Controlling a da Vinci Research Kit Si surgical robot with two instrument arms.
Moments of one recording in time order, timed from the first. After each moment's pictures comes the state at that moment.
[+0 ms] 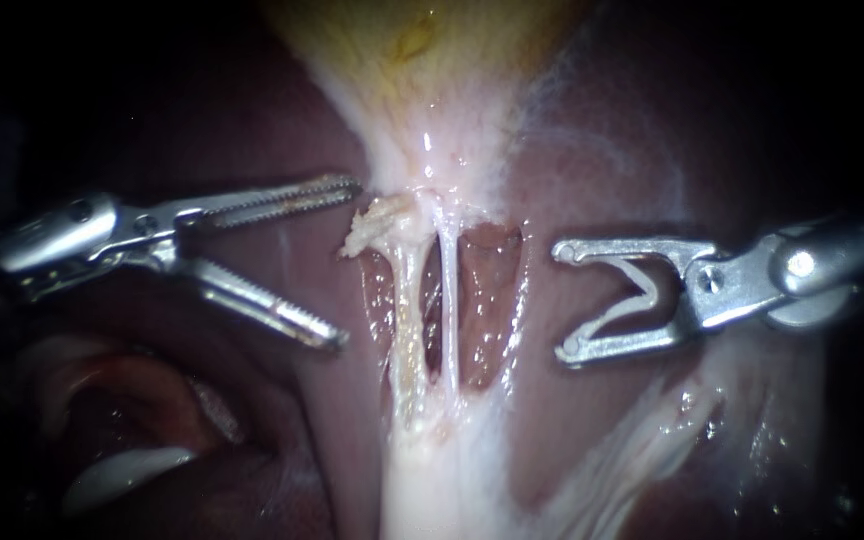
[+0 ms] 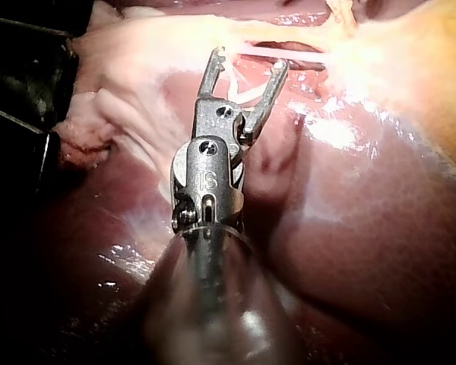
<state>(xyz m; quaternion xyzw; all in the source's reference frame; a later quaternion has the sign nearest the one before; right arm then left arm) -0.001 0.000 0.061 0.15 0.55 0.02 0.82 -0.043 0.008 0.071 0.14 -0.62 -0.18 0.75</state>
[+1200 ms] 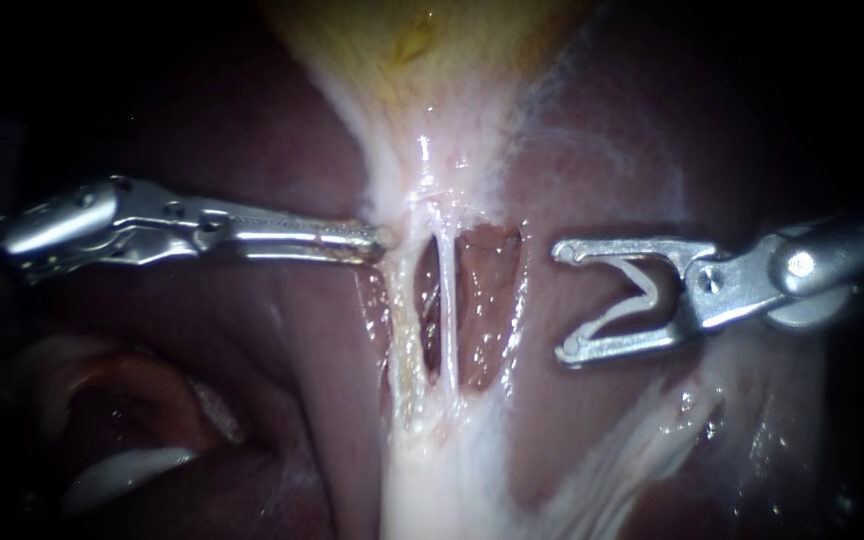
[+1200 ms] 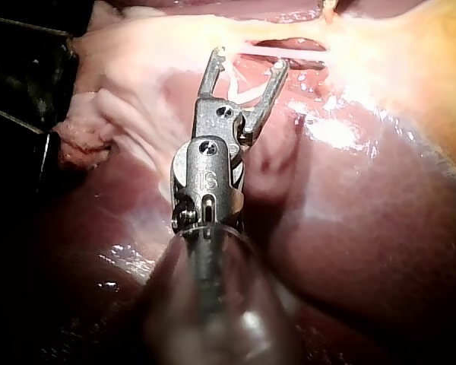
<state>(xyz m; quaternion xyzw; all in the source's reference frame) -0.001 0.000 0.061 0.15 0.55 0.02 0.82 -0.038 0.009 0.069 0.17 -0.58 -0.22 0.77</state>
